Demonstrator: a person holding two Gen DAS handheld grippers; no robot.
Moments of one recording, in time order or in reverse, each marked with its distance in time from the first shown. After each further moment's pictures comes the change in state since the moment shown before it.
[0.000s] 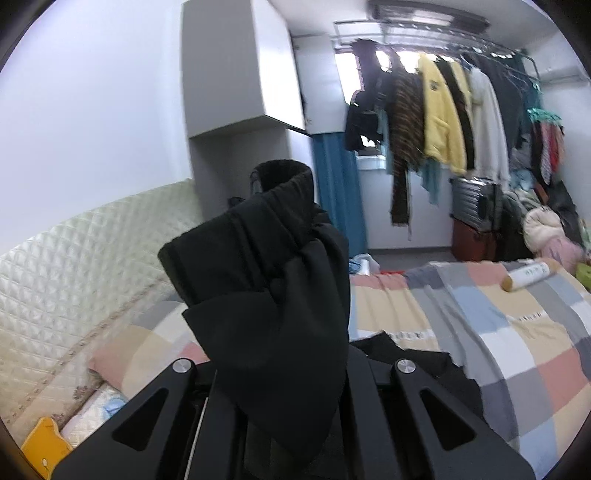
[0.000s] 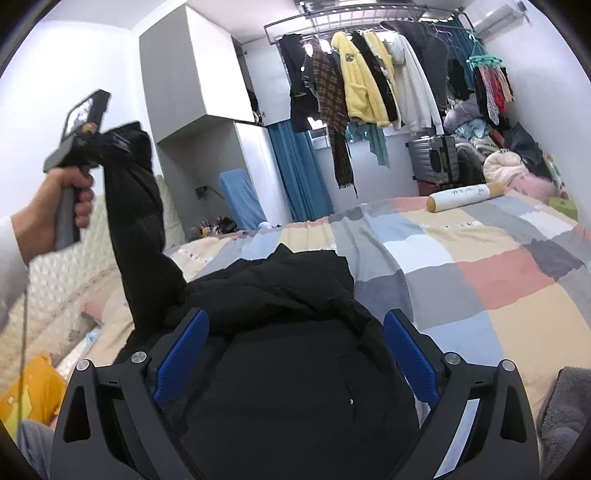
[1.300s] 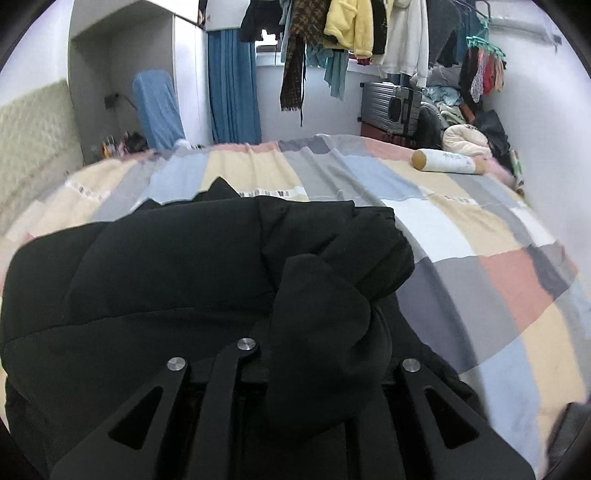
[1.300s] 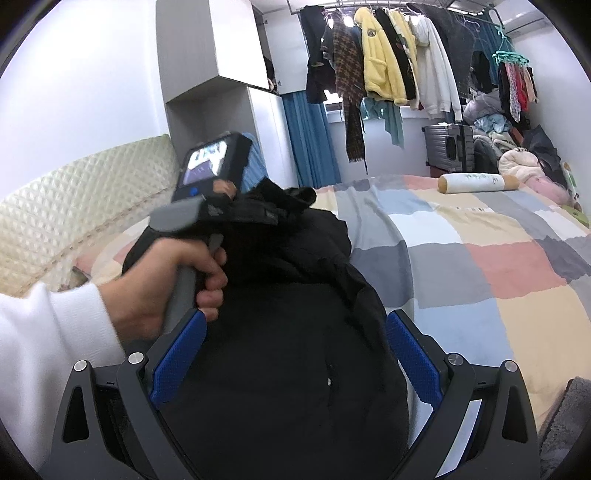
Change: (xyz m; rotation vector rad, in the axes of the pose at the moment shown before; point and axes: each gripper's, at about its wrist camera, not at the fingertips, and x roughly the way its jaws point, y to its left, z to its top) left arm 0.092 -0.185 -0.162 0.015 0.358 -0.389; right arm 0.042 -0.020 -0.037 -0.111 0.118 0.013
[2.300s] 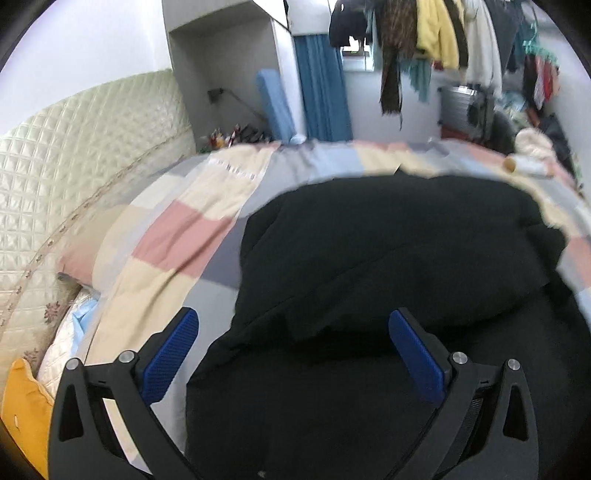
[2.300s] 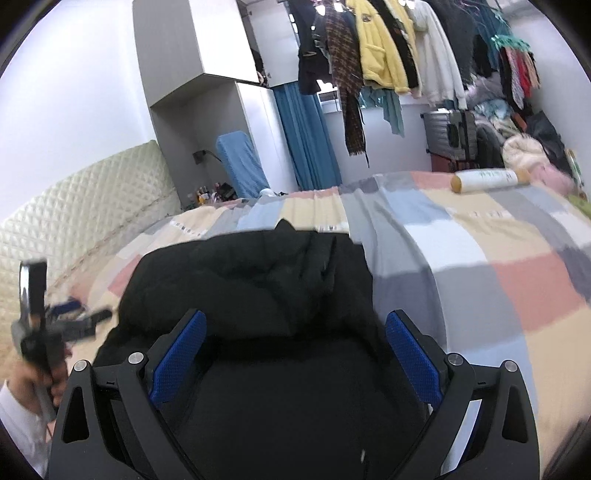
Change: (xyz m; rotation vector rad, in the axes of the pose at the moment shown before) left arm -0.105 0.218 -0.080 -0.026 0.000 0.317; right arm 0.075 0.012 0.087 0.057 0.049 -0.005
